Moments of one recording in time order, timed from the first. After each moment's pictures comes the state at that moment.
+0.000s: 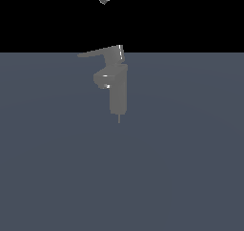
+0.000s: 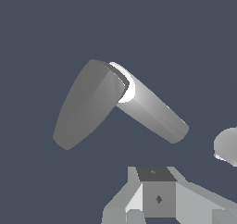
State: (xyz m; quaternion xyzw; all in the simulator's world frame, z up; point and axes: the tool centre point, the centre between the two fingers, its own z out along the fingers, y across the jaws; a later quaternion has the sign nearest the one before) arm 0.001 0.043 0.413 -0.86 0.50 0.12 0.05
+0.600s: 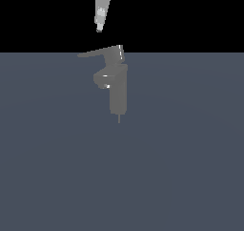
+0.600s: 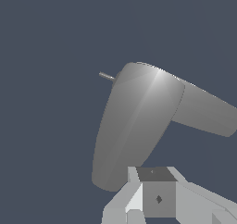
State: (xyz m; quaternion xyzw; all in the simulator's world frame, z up) arm 0.065 0.072 0.356 -0.77 0.62 0.12 0.00
